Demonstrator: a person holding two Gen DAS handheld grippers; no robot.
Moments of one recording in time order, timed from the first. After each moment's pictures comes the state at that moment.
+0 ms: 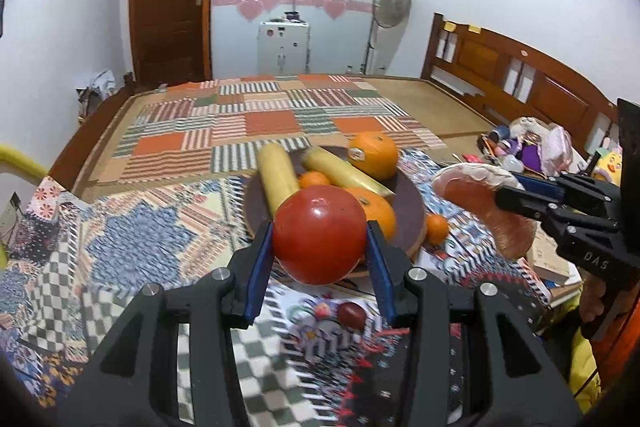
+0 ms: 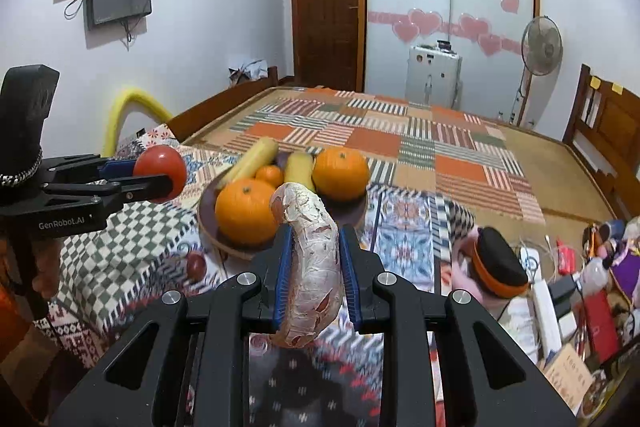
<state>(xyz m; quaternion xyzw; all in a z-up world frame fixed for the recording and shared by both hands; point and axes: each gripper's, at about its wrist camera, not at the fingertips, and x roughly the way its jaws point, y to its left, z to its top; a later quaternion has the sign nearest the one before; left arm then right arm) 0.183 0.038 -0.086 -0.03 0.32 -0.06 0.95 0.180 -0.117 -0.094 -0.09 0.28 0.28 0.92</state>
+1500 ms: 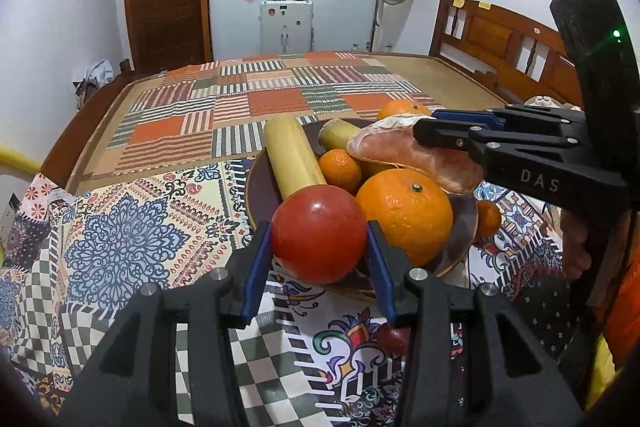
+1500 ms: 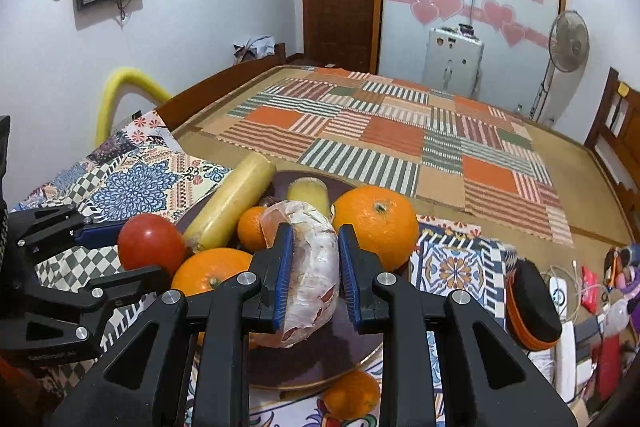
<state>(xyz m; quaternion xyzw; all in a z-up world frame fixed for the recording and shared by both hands) 0.226 0.035 -0.130 -0.01 0.35 -0.06 0.93 0.256 -0.061 -0.116 -0.10 0.33 0.29 0.89</state>
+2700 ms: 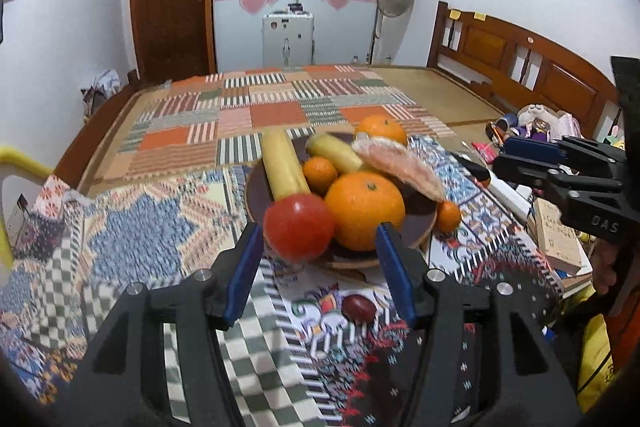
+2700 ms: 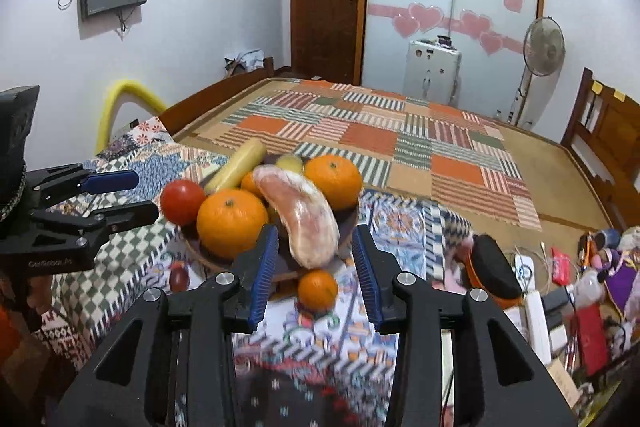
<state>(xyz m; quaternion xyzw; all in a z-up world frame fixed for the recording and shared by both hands) 0.185 0.020 -0.105 -0.02 0.34 -0.06 0.94 0.185 -0.117 -0.094 -0.10 0.30 0.27 0.91</state>
